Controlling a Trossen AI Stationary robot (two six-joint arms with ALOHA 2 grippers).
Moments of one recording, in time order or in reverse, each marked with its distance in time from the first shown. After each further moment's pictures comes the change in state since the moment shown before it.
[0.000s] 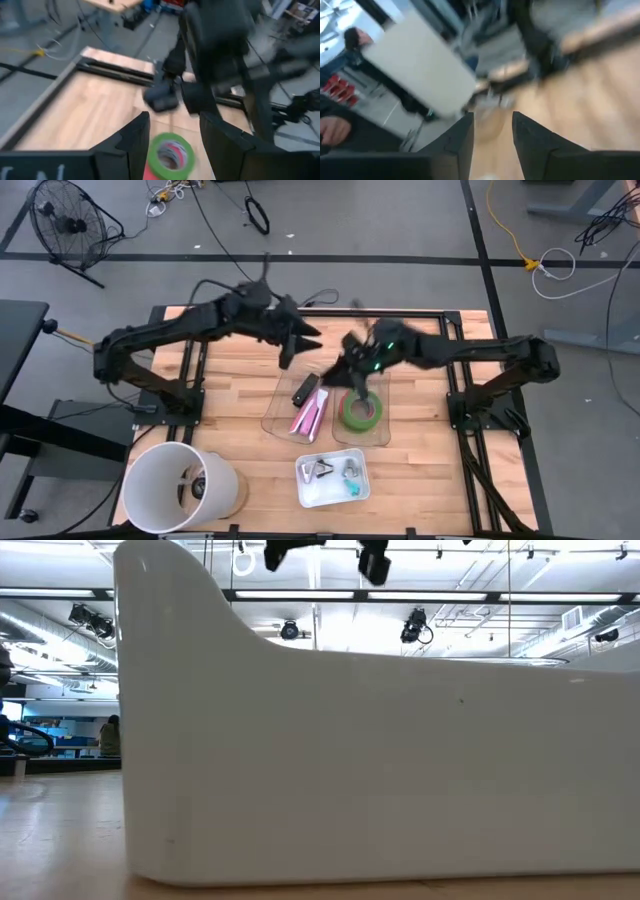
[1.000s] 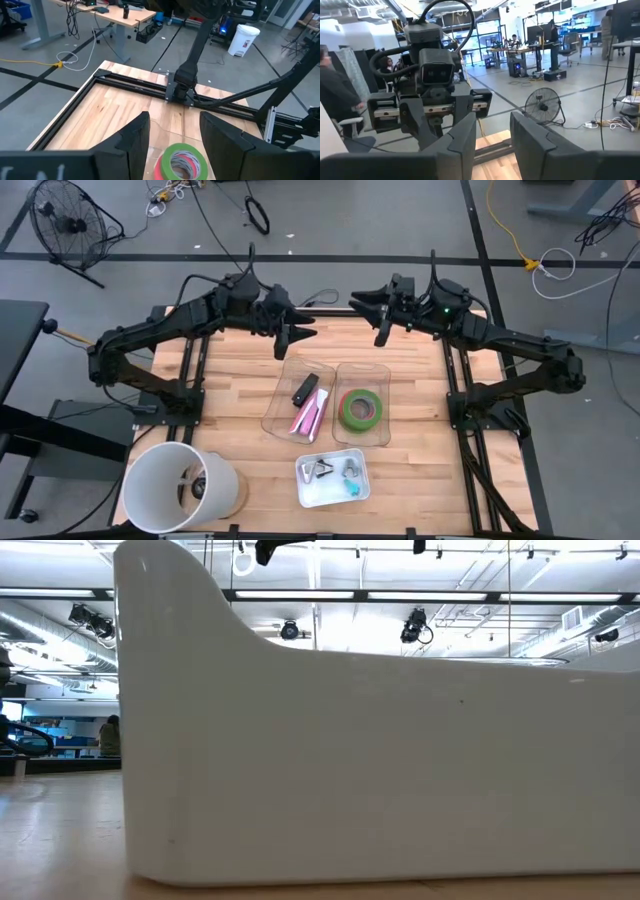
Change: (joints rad) left arm 0.044 -0.045 0.000 0.010 -0.035 0.018; right arm -0.188 -0.226 0.000 0.108 0.392 -0.354
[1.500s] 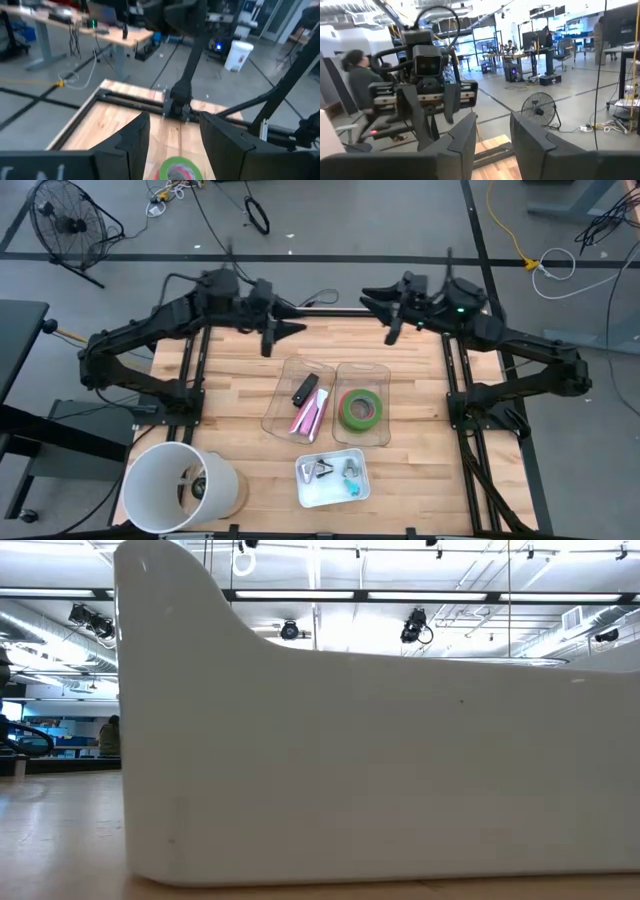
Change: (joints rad) left arm -0.001 -0.086 -0.001 0.007 0.000 0.000; right arm -0.001 -0.069 0.000 -0.043 0.027 0.002
